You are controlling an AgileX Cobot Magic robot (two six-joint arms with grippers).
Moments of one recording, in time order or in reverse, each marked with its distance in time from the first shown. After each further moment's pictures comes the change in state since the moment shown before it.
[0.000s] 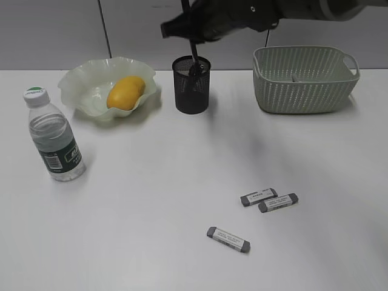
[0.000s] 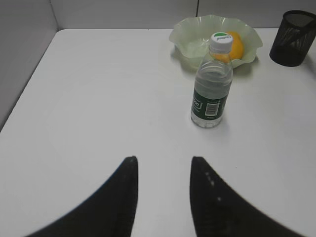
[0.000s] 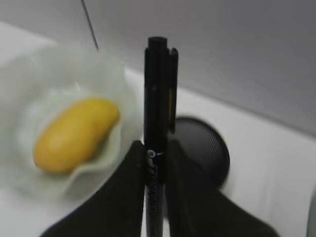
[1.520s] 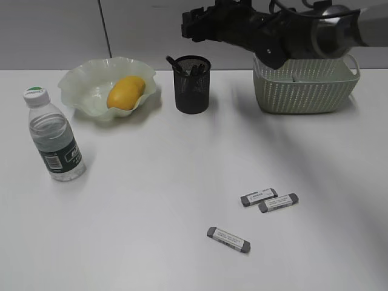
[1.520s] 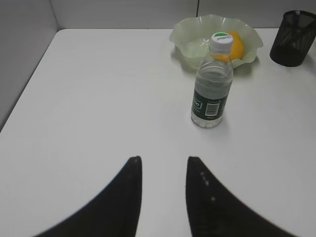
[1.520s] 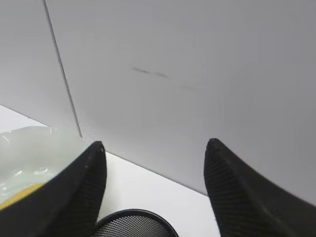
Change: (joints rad) left arm 0.000 0.000 0.000 0.000 0.000 0.001; right arm -0.162 0.175 -0.018 0.104 -0.519 -0.173
